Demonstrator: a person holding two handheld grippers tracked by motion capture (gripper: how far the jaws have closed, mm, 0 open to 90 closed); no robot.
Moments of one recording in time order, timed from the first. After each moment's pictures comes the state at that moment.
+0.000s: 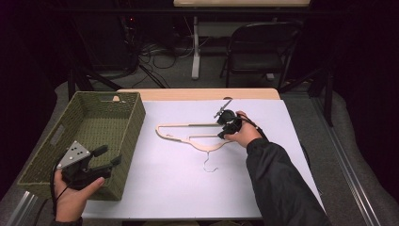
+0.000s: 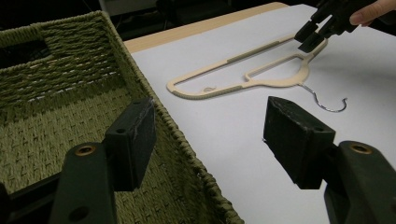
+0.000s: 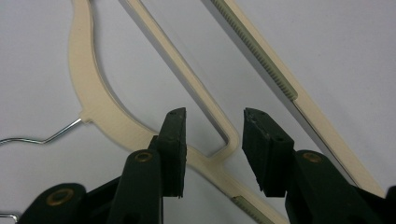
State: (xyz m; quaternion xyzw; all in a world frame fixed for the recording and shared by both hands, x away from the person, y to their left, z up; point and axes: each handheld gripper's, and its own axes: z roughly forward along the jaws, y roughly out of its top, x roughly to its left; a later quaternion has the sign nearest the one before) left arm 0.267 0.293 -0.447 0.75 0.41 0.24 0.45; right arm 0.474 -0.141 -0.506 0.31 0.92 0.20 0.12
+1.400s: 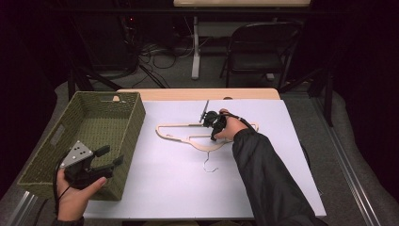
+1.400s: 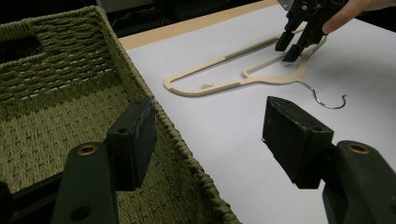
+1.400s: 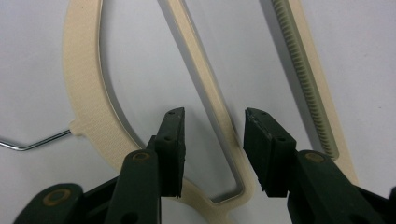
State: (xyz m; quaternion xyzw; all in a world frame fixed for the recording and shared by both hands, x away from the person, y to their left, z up) left arm 0.270 0.291 -0.451 0.76 0.41 0.23 0.45; right arm 0.501 -0.094 -0.523 0.20 0.97 0.10 0.08
